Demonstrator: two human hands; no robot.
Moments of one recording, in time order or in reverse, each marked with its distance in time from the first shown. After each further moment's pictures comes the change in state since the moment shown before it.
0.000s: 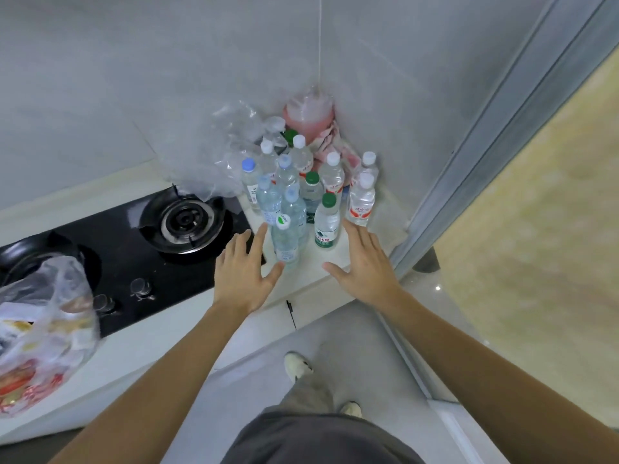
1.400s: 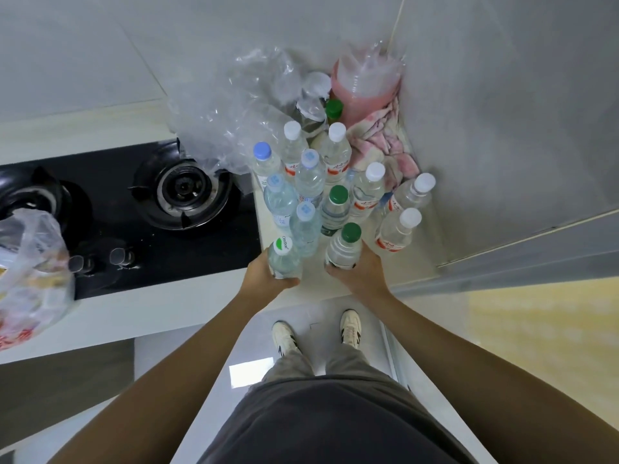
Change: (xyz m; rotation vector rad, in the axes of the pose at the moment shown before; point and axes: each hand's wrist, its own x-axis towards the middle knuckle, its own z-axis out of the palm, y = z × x) left_hand 0.090 0.001 0.108 -0.886 -0.226 -0.577; right_hand 0.144 0.069 0.084 0.564 -0.182 0.230
